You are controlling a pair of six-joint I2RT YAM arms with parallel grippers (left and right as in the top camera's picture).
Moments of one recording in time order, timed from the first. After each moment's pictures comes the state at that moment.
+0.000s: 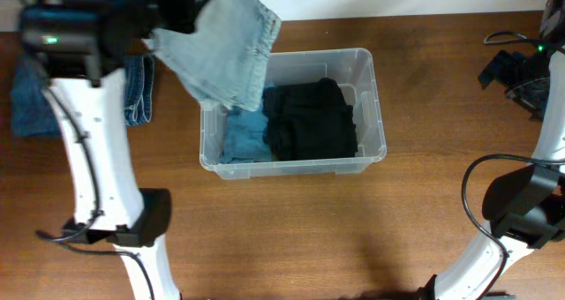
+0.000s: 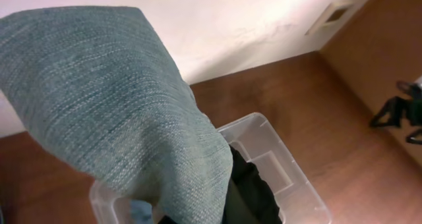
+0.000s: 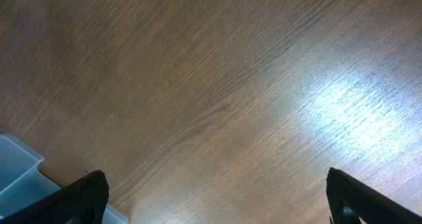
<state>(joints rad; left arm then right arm) -0.15 2.13 2.98 -1.43 0.45 -0.05 -0.40 2.06 2.22 -1.55 0.07 0.39</state>
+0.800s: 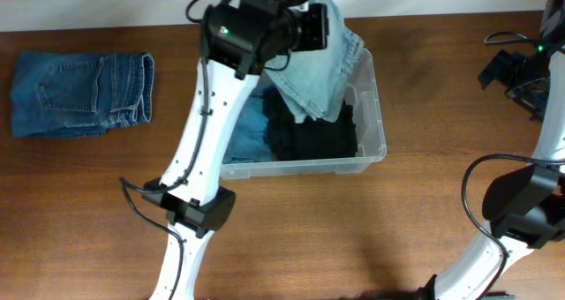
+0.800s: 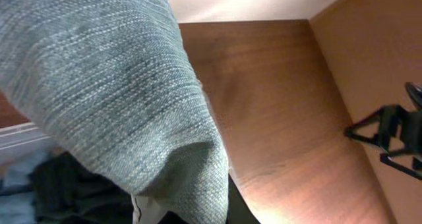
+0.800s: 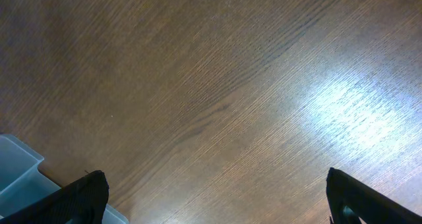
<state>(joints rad) -0.52 2.36 2.98 -1.32 0.23 -0.44 -0.40 2.06 2.22 -1.55 0.07 0.39</state>
